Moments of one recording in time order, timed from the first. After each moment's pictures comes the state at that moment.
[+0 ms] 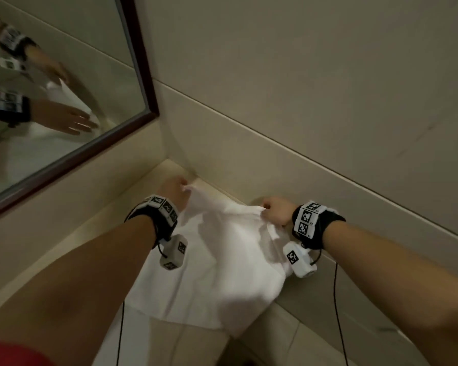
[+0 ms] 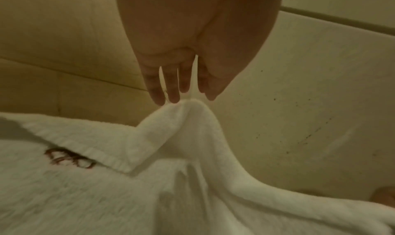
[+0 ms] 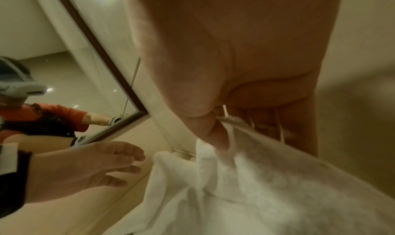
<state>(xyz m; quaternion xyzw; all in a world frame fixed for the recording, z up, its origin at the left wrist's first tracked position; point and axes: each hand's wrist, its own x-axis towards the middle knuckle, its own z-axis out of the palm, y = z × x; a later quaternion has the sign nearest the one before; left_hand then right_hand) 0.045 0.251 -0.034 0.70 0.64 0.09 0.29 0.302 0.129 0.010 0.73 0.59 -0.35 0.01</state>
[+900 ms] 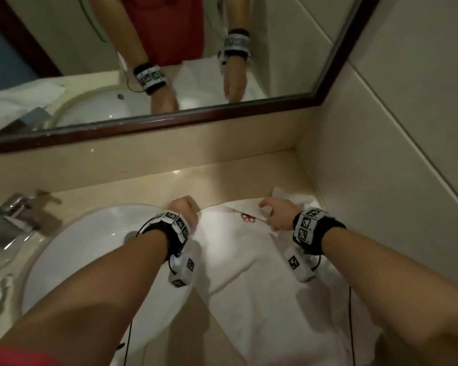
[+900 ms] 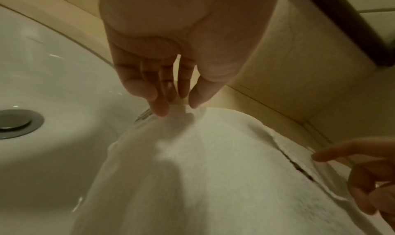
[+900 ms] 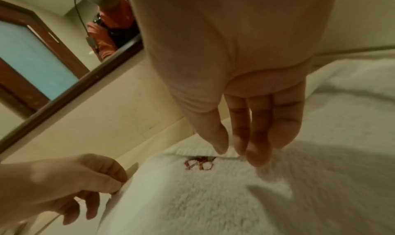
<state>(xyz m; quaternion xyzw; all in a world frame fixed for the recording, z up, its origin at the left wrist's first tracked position) -0.136 0.170 -0.105 0.38 0.84 0.06 0.38 0.119 0.276 -0.083 0.51 0.76 -0.37 0.17</state>
